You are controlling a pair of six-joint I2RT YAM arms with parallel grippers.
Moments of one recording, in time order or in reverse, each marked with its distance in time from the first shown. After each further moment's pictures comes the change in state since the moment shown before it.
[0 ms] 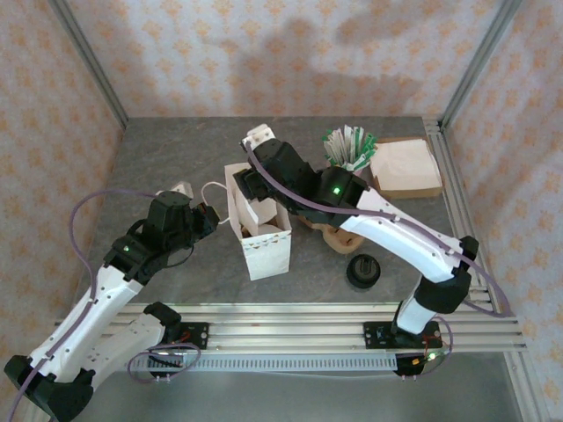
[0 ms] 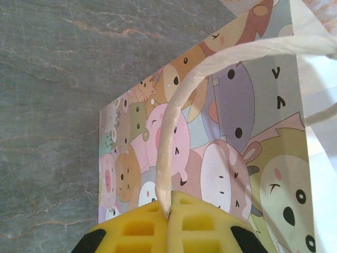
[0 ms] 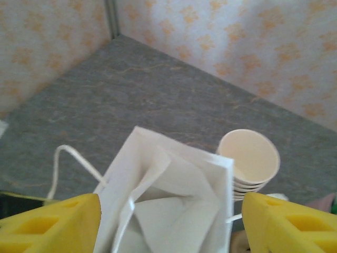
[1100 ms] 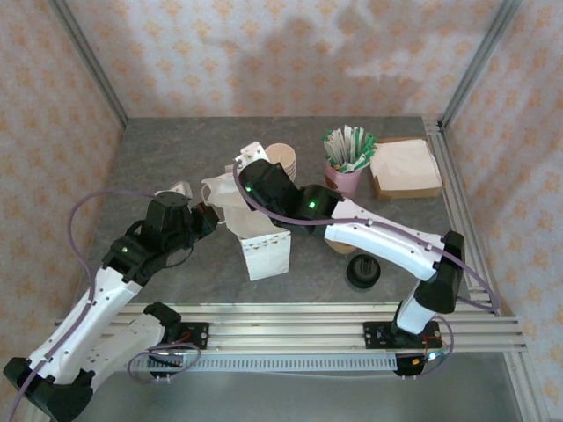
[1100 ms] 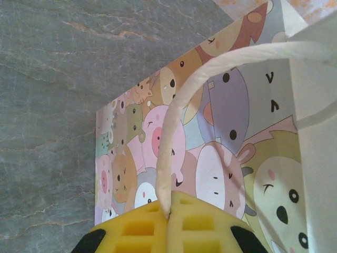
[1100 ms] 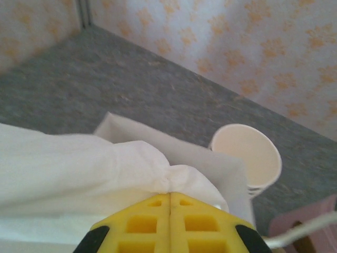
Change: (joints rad) left arm 0.000 -0.010 0.002 0.000 0.003 -0.004; right arm 0.000 -0.003 -0.274 0.261 0.143 -0.083
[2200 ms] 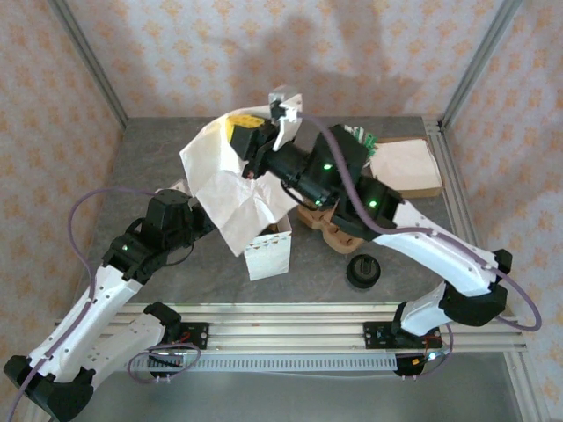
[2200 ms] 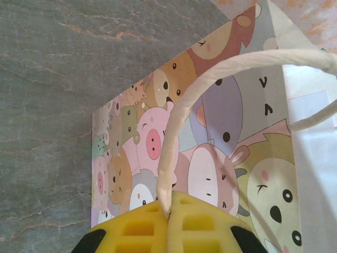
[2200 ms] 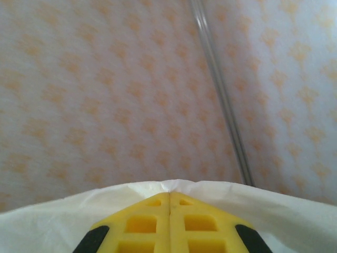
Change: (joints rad) left arm 0.000 0.014 0.021 0.000 0.005 0.000; right arm 0.018 -0.184 0.098 0.478 -0.419 0.156
